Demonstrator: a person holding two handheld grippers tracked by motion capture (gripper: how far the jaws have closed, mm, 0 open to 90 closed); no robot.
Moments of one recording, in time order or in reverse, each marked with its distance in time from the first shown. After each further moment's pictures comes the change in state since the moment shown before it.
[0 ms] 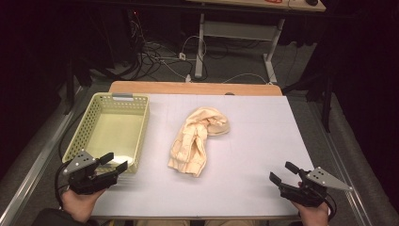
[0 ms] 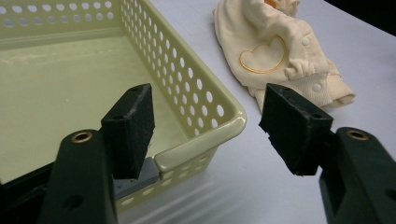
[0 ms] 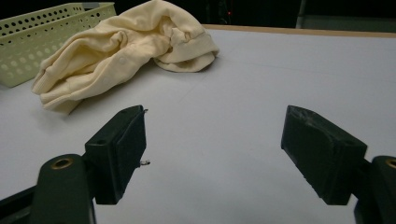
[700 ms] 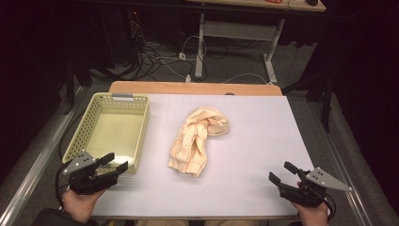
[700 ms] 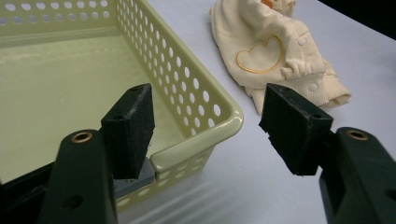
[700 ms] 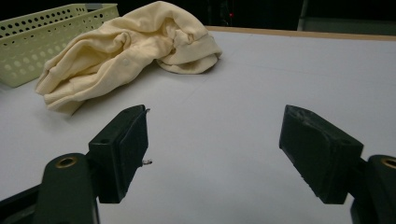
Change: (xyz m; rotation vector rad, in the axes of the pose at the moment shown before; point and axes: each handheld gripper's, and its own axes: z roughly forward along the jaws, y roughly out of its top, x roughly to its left) left arm -0.001 0.000 0.001 -0.003 -0.012 0.001; right arm 0.002 0.001 0.000 -0.006 0.004 -0.008
